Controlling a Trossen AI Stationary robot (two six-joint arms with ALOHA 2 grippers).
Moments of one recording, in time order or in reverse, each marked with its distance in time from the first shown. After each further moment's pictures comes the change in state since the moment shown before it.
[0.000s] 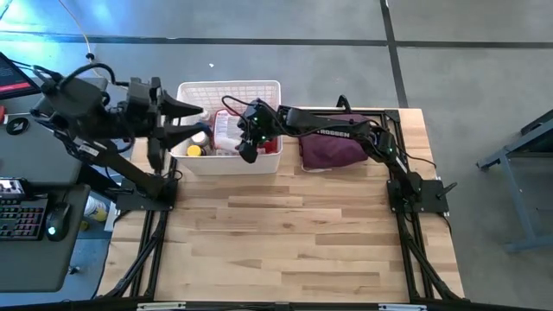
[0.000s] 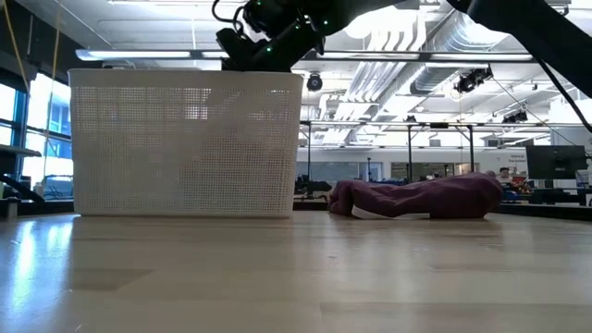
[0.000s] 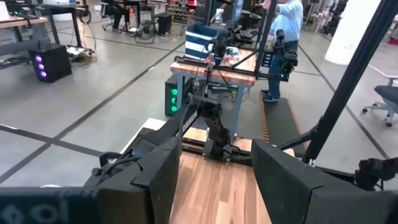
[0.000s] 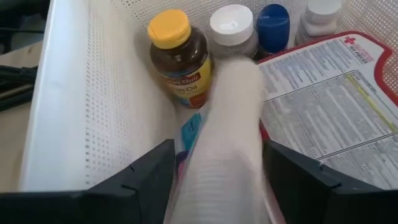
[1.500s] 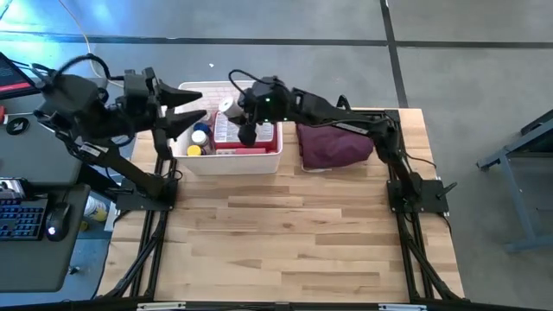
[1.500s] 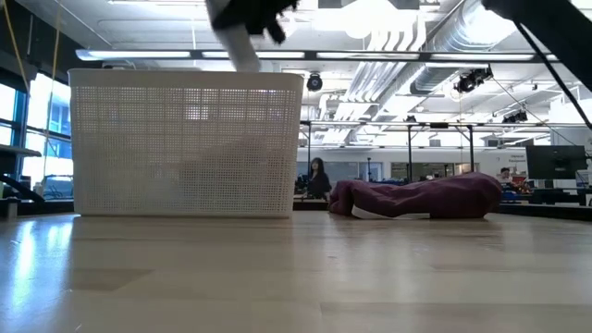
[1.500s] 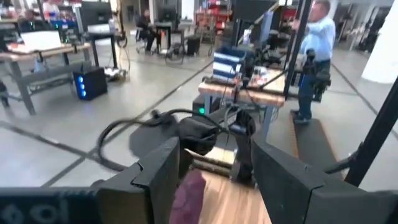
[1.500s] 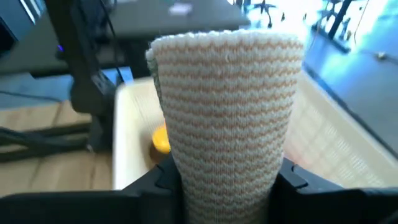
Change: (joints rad) left arm 0.001 0.024 0.009 0.089 -0.139 0.077; right arm 0.025 -0.095 0.235 -0.011 0.149 -0.157
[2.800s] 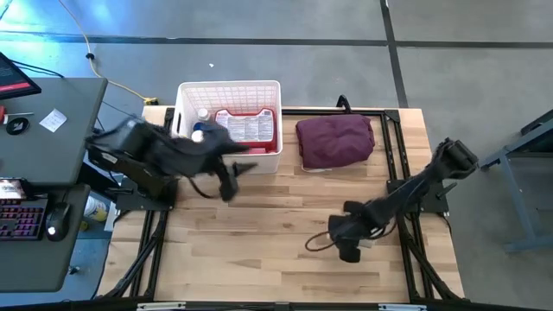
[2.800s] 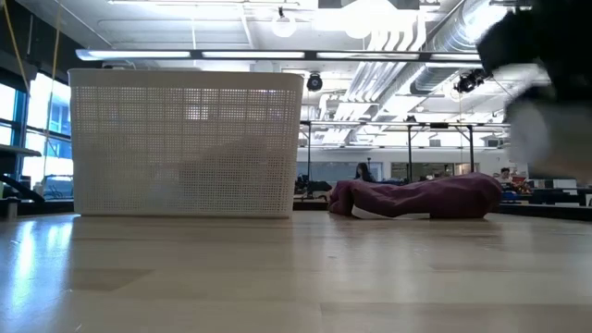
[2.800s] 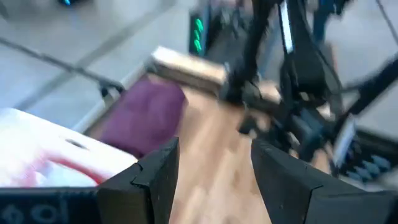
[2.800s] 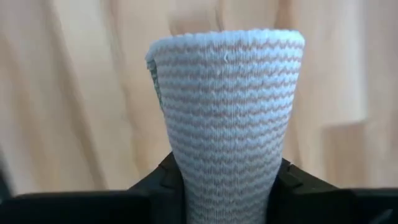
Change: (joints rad) left arm -0.001 0.171 -0.193 -0.090 0.093 -0.332; right arm 0.803 -0.587 -1.373 -0.215 0.041 0.784
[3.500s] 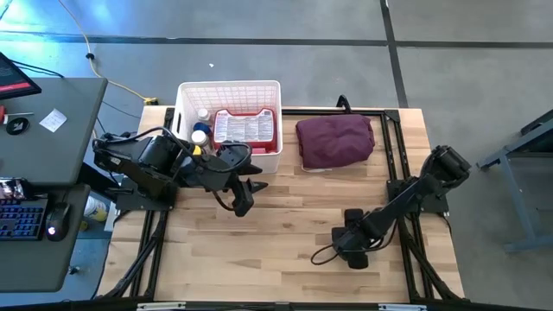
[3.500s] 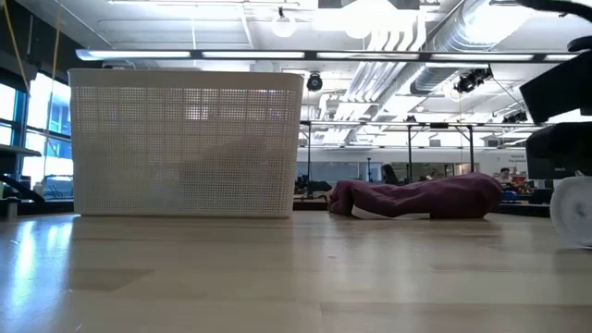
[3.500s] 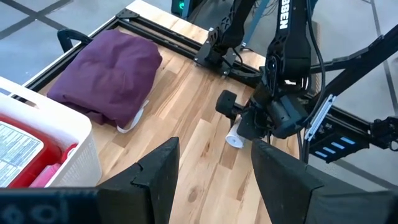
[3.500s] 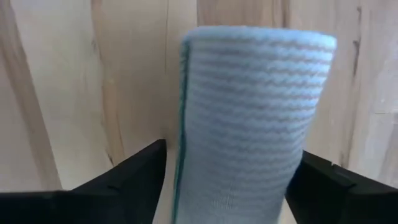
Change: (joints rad) left arm 0.000 0.030 -0.116 0.051 0.132 -0.162; right arm 0.078 0.099 -0.075 0.085 -0.043 -0.104
